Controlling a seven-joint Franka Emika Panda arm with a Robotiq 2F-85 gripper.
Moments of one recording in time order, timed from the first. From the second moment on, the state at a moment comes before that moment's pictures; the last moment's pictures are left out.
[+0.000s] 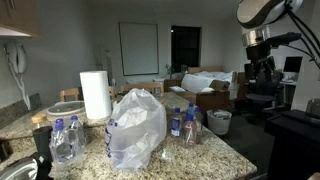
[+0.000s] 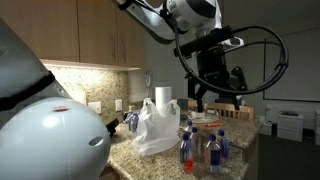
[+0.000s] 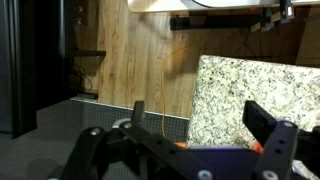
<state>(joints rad) -0.19 -0.61 -0.15 -2.49 -0.32 1.75 -0.17</state>
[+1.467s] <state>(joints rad) -0.10 -0.58 -0.14 -2.48 -0.27 1.94 -0.17</state>
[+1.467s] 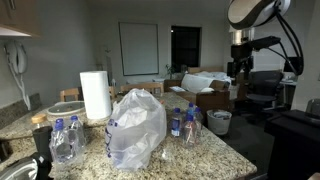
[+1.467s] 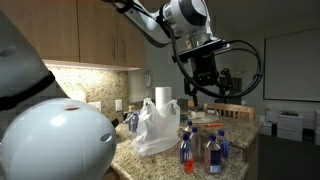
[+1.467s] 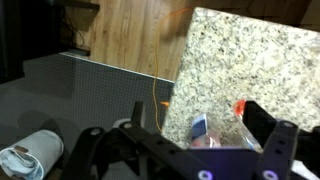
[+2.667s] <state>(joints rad) 0.02 -0.46 -0.12 -2.40 -0.02 1.95 -0.17</state>
